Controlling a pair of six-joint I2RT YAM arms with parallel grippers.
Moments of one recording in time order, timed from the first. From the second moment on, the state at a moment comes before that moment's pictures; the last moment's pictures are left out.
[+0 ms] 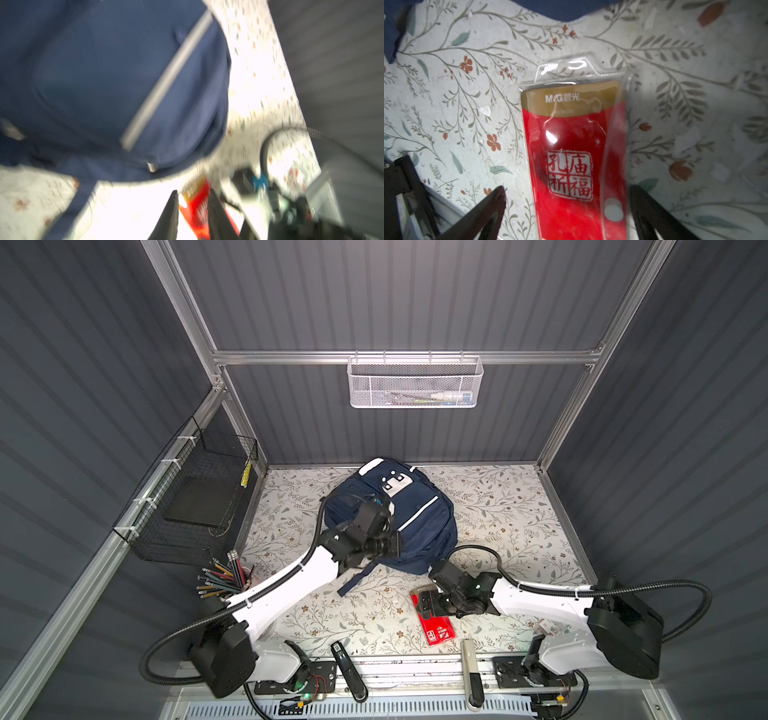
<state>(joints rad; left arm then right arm) -0.80 1.30 0.99 -0.50 0.12 -0.66 0.94 1.38 0.63 -0.35 -0.11 0.79</state>
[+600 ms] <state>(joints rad) -1.08 1.56 0.80 -0.31 0.13 -1.00 0.81 1.26 0.53 -0.34 -0.25 0.75</state>
